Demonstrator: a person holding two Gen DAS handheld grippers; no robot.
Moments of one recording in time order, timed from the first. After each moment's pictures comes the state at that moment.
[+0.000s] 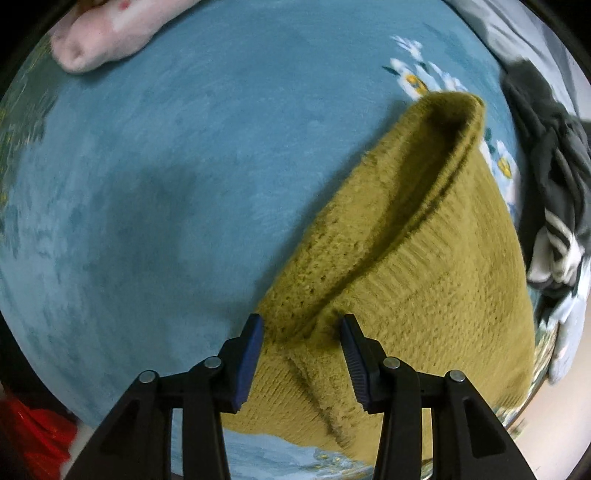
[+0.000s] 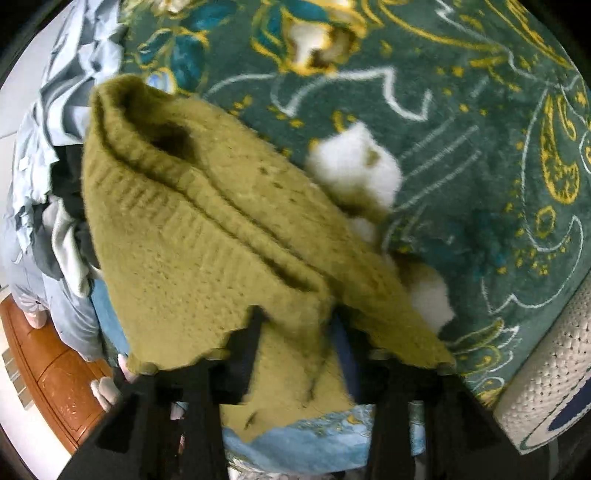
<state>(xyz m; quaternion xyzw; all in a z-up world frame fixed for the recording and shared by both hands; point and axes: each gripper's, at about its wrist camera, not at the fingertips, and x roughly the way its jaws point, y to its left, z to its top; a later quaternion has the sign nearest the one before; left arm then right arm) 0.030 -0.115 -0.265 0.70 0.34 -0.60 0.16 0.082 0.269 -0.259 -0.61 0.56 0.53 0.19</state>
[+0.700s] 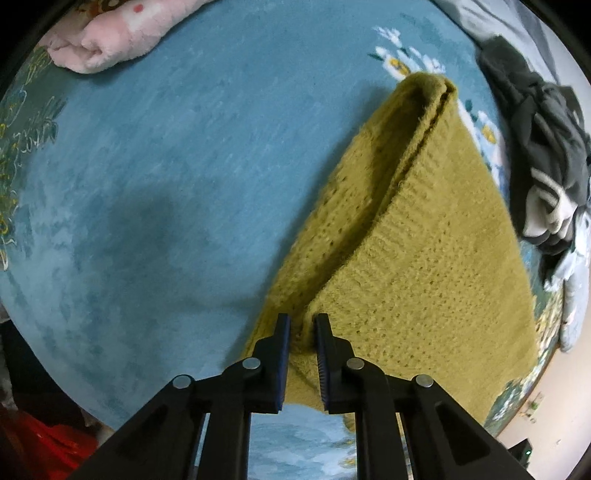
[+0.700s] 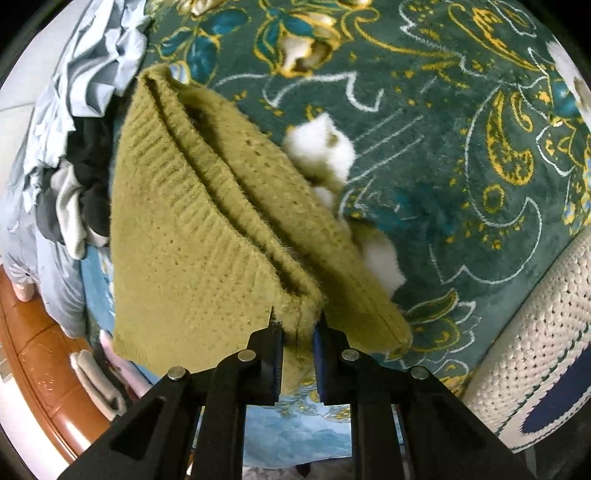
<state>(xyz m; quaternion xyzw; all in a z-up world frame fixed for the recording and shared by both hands) 0.081 -0.137 -0.249 0.72 0.31 -0.61 0.14 0.107 0.257 -0.241 -0.63 0.52 0.55 0.19</state>
